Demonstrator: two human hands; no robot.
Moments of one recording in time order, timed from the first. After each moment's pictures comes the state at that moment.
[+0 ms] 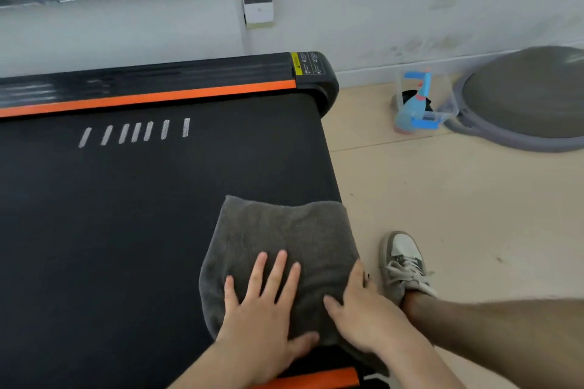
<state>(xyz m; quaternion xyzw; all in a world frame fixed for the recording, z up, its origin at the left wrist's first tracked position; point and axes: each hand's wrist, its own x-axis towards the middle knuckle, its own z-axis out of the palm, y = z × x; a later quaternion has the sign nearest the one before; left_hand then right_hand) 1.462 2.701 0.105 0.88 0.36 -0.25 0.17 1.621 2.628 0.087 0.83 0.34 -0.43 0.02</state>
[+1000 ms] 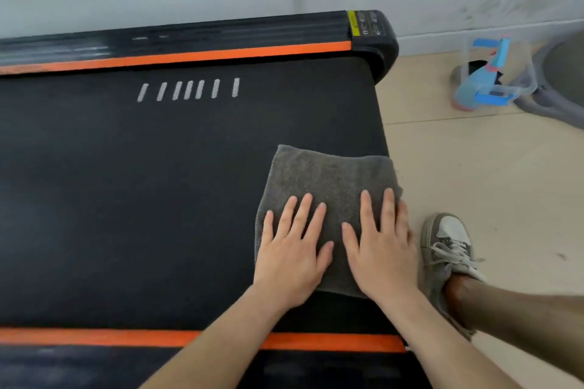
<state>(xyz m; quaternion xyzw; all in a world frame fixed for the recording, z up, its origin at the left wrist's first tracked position) 1.450 2.724 0.056 0.90 0.42 -0.06 0.12 1.596 2.661 0.050 0.87 0.46 -0.15 -0.05</state>
